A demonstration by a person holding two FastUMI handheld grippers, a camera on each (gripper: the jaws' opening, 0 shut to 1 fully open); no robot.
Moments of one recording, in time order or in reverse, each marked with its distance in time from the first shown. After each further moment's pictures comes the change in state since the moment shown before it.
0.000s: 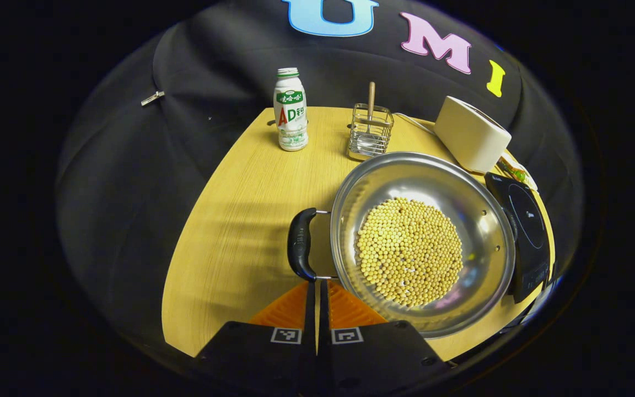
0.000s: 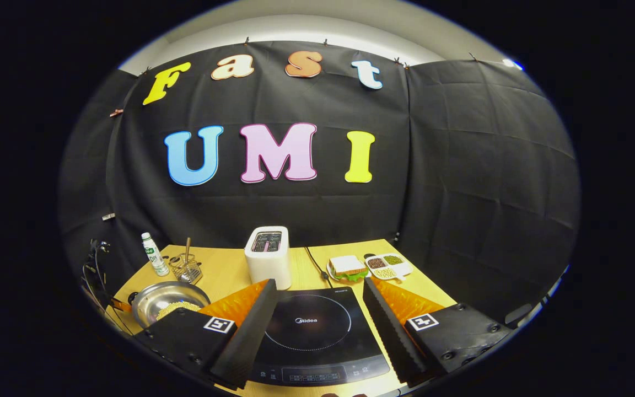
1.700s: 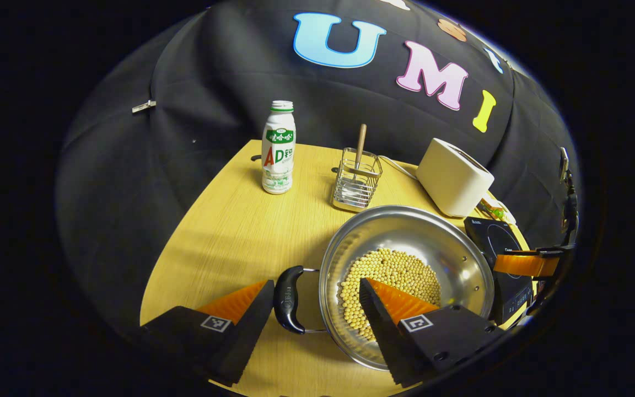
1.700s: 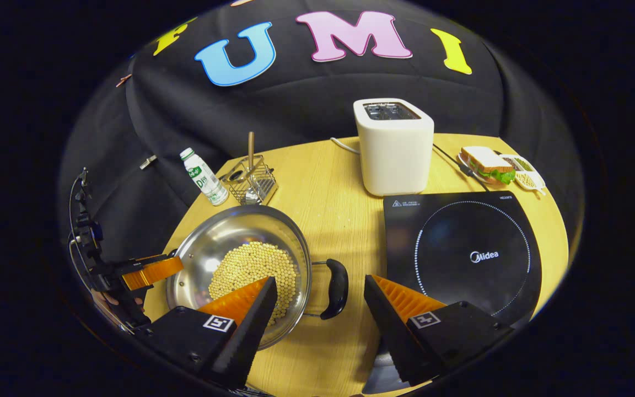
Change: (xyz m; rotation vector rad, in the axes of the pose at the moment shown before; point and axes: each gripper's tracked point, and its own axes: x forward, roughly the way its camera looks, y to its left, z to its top) left arm 0.031 -0.009 0.056 -0.053 -0.193 -0.172; right arm 0.095 0.229 -0.207 0.076 0.612 0.349
